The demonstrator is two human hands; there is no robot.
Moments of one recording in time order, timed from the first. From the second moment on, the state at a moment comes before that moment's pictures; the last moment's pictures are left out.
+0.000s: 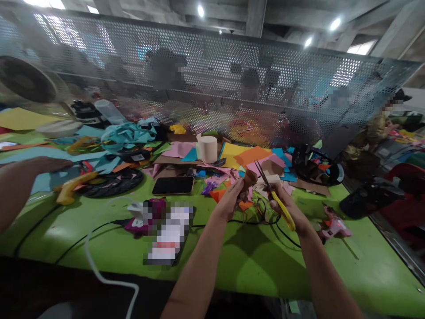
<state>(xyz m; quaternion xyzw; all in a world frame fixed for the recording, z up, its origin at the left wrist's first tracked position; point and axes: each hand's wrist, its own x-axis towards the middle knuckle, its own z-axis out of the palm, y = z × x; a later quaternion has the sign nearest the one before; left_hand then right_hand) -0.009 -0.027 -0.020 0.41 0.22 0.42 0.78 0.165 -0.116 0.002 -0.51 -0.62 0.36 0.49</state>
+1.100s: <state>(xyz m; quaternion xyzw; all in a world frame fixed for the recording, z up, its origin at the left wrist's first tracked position) -0.011 -0.028 -0.018 0.41 0.22 0.42 0.78 0.164 -0.119 0.010 -0.52 -0.60 0.39 0.46</state>
